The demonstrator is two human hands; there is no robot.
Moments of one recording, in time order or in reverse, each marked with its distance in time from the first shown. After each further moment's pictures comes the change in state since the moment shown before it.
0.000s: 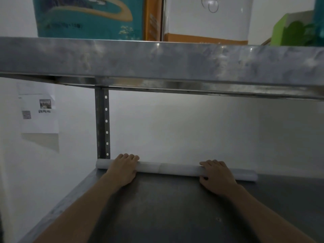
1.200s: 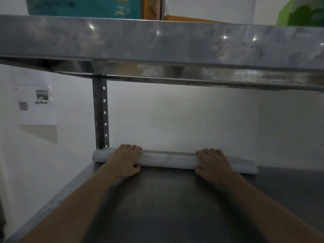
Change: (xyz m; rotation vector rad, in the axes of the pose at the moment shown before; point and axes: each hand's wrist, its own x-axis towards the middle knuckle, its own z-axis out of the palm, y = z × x) left_hand 0.000 0.006 -0.009 -0.106 0.009 0.074; right_hand 0.000 -0.006 -0.012 -0.003 0.008 -0.055
